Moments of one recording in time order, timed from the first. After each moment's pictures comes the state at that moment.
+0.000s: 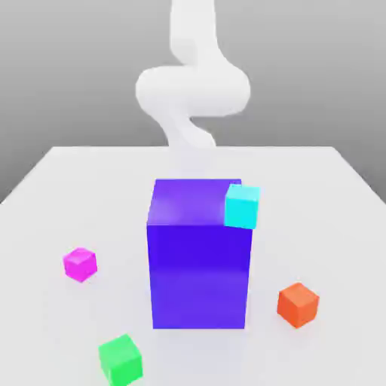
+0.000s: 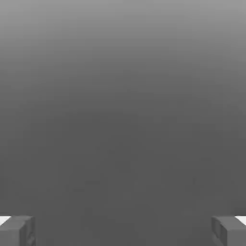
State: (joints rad) arm -0.04 -0.74 -0.01 -2.35 -0.04 2.35 0.81
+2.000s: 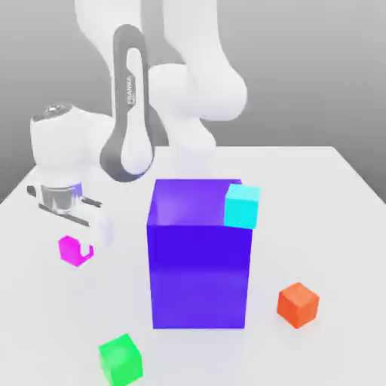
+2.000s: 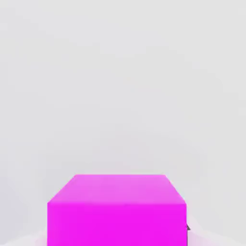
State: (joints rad) arm -0.63 -0.02 -0.20 -2.94 -0.01 2.93 0.52
